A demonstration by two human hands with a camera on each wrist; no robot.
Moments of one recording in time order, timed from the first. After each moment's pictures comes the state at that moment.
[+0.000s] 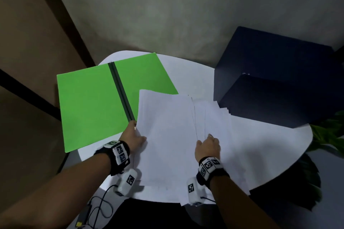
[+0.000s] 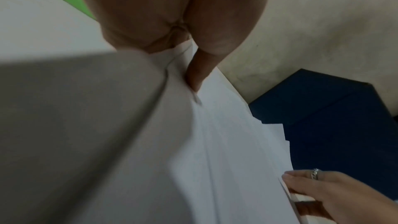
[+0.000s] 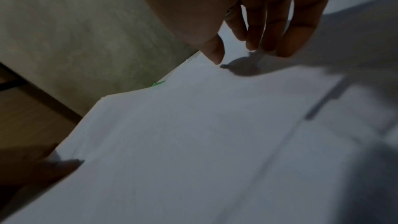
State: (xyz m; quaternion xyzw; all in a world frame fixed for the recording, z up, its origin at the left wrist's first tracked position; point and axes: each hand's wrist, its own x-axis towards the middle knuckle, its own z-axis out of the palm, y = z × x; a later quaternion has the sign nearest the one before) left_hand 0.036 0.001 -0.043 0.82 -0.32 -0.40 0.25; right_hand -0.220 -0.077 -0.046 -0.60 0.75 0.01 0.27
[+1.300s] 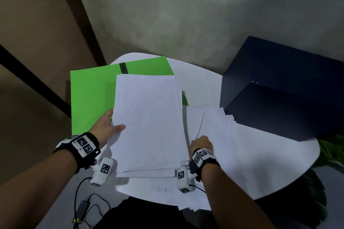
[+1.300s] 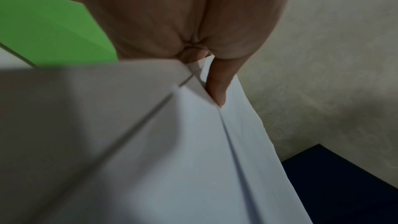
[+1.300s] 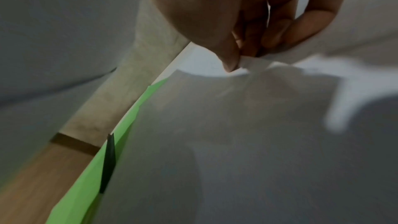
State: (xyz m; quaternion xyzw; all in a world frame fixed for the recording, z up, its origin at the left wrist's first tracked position) left_hand 0.114 0.042 0.005 0.68 -0.24 -0.49 0.49; right_hand -0.184 -0.095 -0.036 -0.59 0.73 0.02 0.35
